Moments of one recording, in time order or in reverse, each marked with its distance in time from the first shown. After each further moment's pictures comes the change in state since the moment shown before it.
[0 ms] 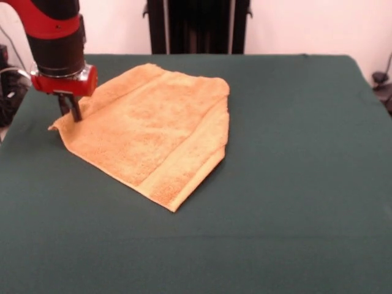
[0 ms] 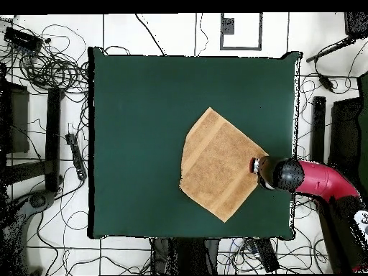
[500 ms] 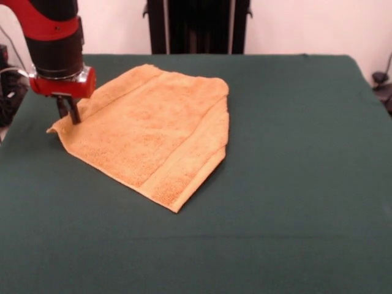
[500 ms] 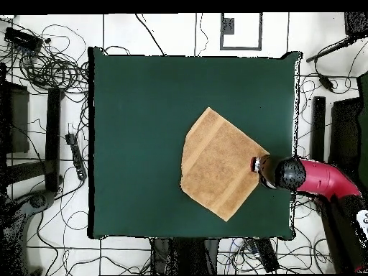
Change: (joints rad) arm -0.036 0.007 0.041 -0.010 -0.026 0.015 -0.007
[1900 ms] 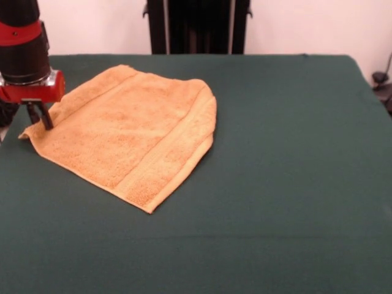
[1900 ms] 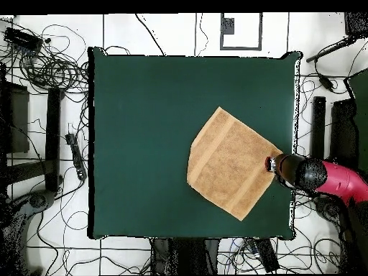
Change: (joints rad) arm -0.121 0.044 0.090 -0.068 -0.038 0.057 -0.187
